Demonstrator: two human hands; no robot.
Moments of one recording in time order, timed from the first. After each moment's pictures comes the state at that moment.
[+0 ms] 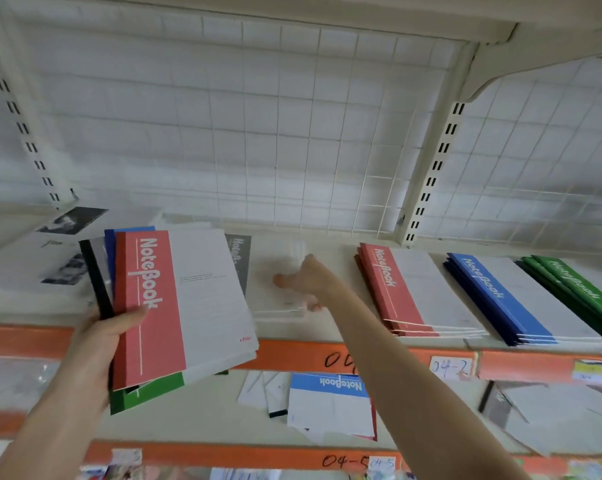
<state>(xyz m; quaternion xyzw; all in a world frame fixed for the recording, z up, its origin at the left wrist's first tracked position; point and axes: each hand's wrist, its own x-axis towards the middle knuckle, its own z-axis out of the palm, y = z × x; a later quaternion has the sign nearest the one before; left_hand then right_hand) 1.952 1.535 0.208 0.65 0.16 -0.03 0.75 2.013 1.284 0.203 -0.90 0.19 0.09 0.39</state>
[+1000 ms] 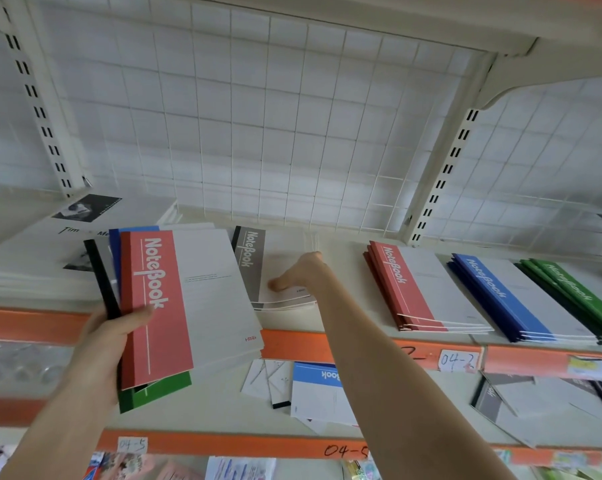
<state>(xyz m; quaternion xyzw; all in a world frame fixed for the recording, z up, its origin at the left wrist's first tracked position) 1.959 1.570 0.187 0.64 0.14 -0.03 0.75 2.035 1.320 0.203 -0.89 0.29 0.12 0.33</state>
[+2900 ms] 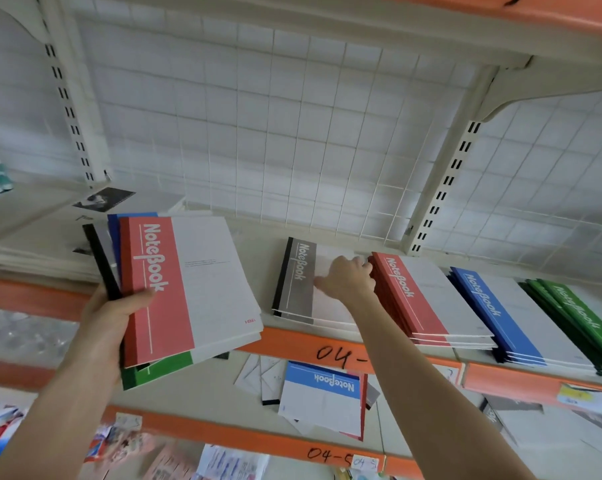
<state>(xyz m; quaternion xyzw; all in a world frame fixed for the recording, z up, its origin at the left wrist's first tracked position) 1.927 1.533 0.209 0.63 0.15 0.03 0.76 1.988 1.248 0.212 -0.97 0.18 0.03 0.14</state>
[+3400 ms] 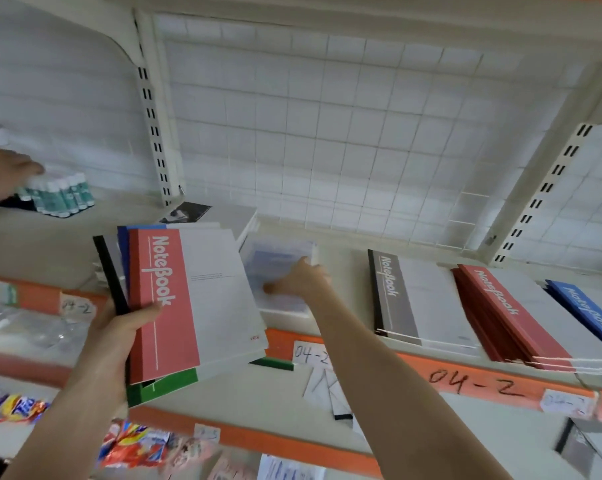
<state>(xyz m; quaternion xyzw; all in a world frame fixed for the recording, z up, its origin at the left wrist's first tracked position) 1.958 1.663 0.210 0.62 0.18 0.02 0.76 2.079 1.449 0.189 -0.96 0.15 0.15 0.19</state>
